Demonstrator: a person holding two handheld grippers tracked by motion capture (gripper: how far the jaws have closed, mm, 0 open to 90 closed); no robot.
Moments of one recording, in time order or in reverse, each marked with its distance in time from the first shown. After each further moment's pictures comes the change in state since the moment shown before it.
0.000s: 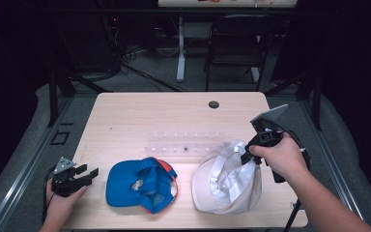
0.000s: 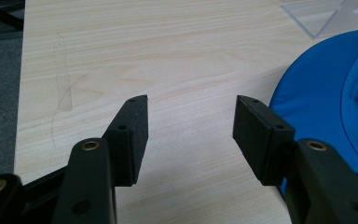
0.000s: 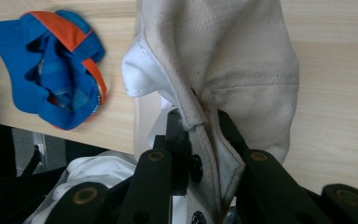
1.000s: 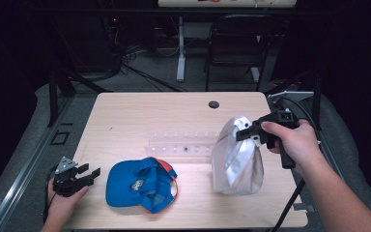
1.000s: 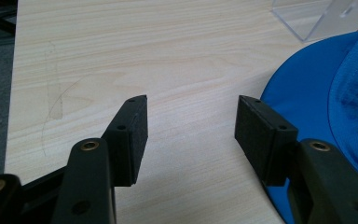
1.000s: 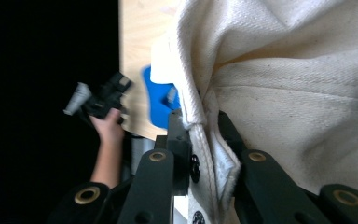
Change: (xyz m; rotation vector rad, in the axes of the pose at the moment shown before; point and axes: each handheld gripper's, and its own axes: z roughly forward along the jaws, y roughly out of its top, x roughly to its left) left arm -0.006 0.002 0.001 -0.018 -0.006 0.018; right arm 0.000 0.003 -0.061 -0.120 0.460 0.079
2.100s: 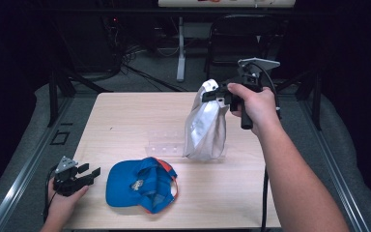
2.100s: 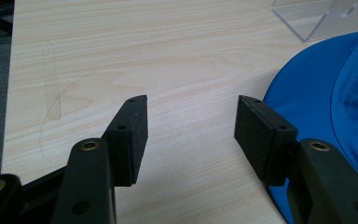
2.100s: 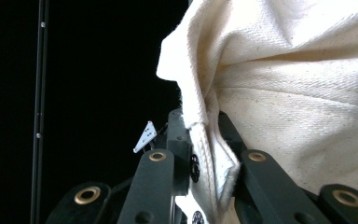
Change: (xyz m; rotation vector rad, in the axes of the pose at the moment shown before) left arm 0.003 0.000 0.002 -0.001 -0.014 -0.008; right arm 0.068 0.065 0.039 -0.063 0.193 -0.038
